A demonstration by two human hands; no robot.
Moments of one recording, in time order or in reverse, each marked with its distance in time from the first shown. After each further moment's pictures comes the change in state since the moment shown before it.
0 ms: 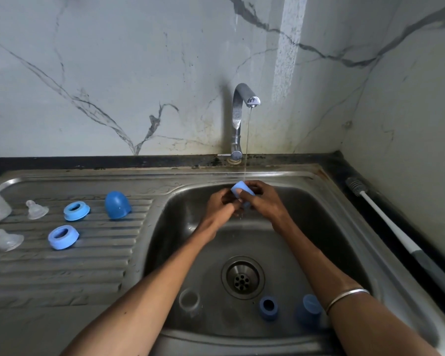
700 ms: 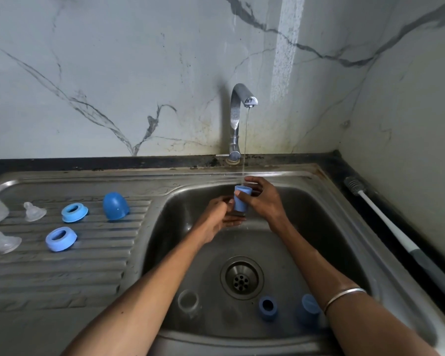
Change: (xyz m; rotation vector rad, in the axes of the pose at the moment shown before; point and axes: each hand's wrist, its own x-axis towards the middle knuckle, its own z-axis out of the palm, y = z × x) left_hand -0.001 0.002 0.000 -0.244 -0.080 -0.309; right_hand -0.004 -0.003 0.001 -0.030 0.072 -0.075
